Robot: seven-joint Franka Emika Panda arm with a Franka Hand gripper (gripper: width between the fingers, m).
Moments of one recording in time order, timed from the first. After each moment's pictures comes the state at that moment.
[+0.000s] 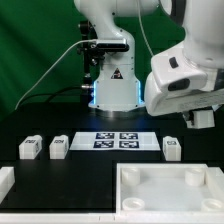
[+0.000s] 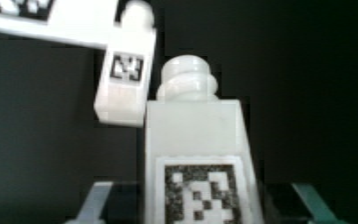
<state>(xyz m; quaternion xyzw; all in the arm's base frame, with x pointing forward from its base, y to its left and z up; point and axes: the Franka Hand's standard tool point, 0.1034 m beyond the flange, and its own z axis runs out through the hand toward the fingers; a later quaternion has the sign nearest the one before) 0.466 0.138 0.100 -0.97 -0.06 0.24 0.07</state>
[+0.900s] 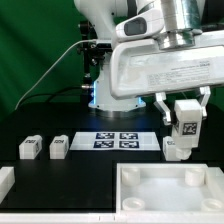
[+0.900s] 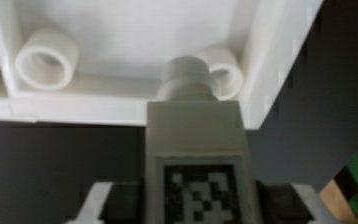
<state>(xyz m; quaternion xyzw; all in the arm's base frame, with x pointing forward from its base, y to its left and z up) 0.592 0.077 0.140 -0.97 -0.07 -0.24 0.05</state>
